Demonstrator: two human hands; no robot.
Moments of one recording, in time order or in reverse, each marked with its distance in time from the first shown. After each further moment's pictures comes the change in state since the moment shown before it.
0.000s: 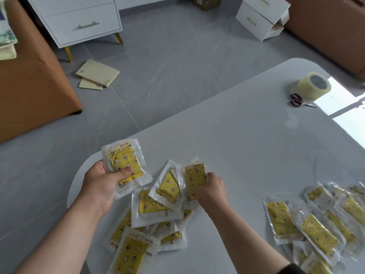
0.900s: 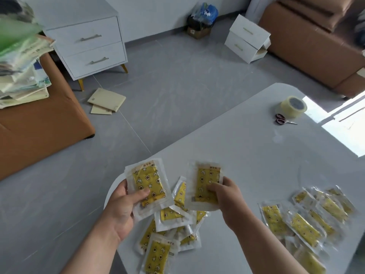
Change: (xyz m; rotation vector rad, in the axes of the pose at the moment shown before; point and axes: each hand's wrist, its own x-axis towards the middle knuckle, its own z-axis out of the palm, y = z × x) left_hand -0.077 0.072 -0.024 -0.219 -0.323 -0.150; right_hand -0.092 -0.054 -0.059 0.687 -0.040 0.011
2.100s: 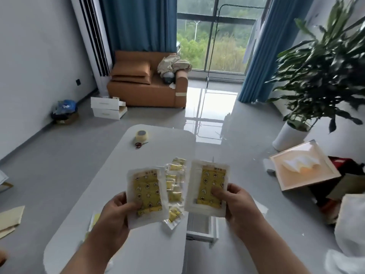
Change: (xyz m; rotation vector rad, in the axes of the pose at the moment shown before) left_hand -0.482 -0.027 0.216 0.488 -0.695 -0.023; right_hand -0.570 0.107 -0.327 0.818 0.410 -0.315
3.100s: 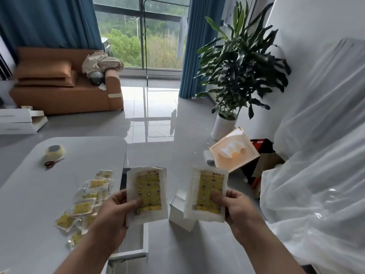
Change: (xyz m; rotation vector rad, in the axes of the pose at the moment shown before) left_hand 0.061 -0.119 0.301 0.027 -0.246 -0.126; right_hand 0.008 -0.088 -0.293 0.080 0.335 -0.014
